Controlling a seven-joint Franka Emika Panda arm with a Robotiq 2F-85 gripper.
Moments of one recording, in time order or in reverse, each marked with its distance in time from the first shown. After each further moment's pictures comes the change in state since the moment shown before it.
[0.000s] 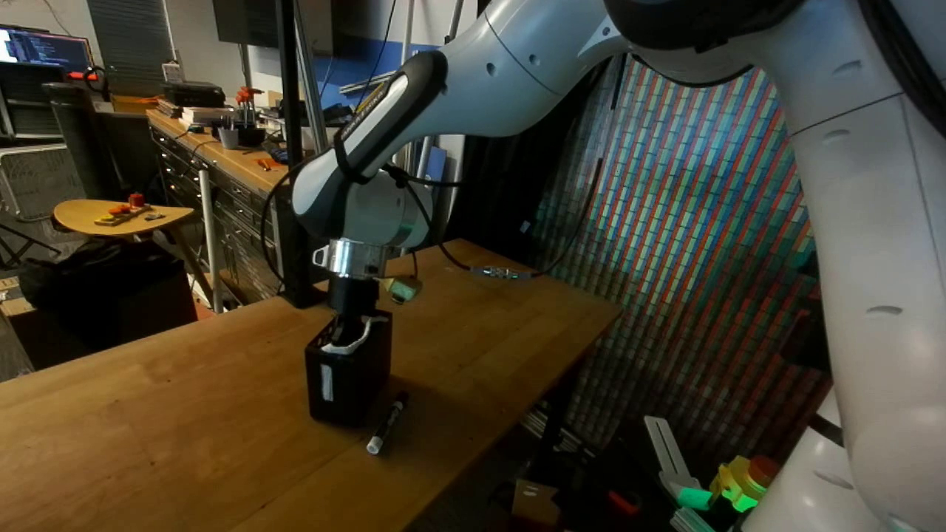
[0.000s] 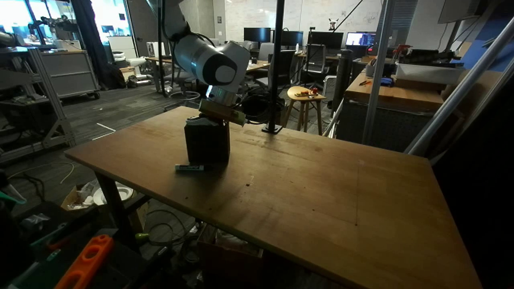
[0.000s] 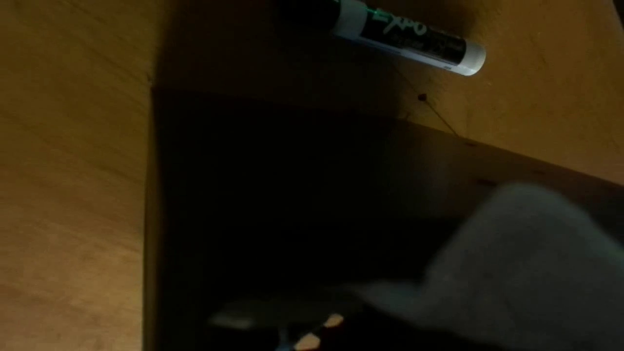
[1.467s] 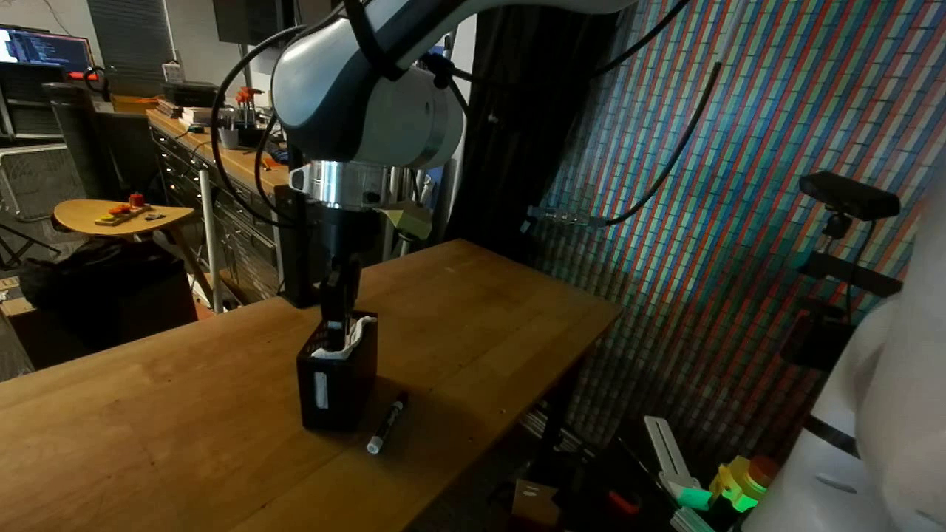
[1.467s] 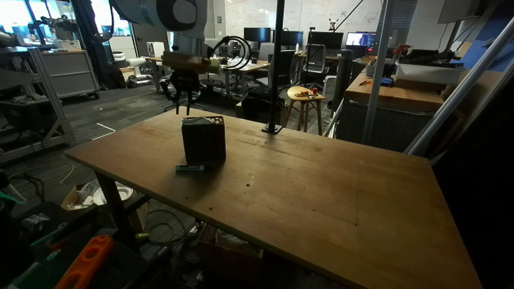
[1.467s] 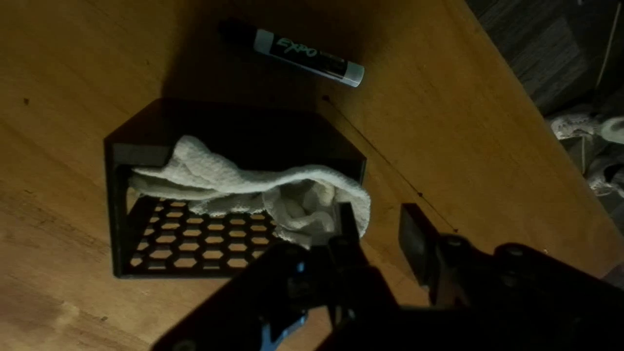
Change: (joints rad) arm 0.117 -0.425 -0.011 -0.259 -0.109 0.004 0.107
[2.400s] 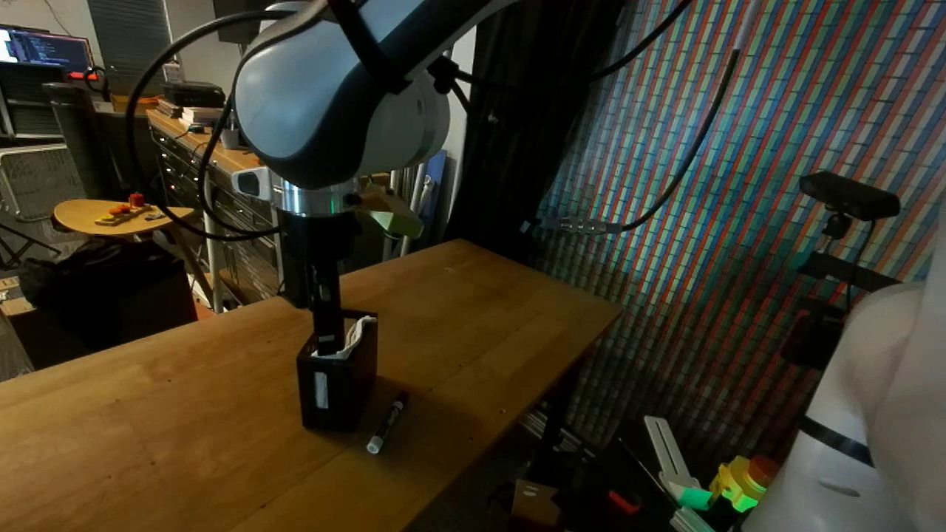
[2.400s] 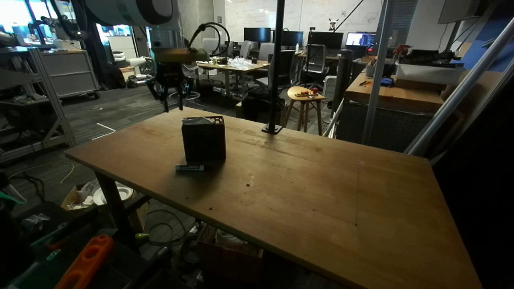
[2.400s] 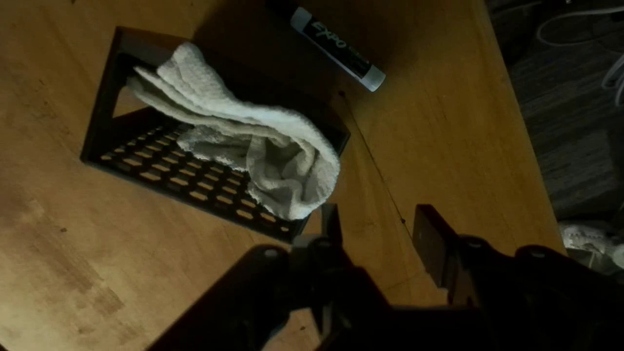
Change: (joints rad) arm 0.105 -0.048 0.006 -0.045 -0.192 0.050 -0.081
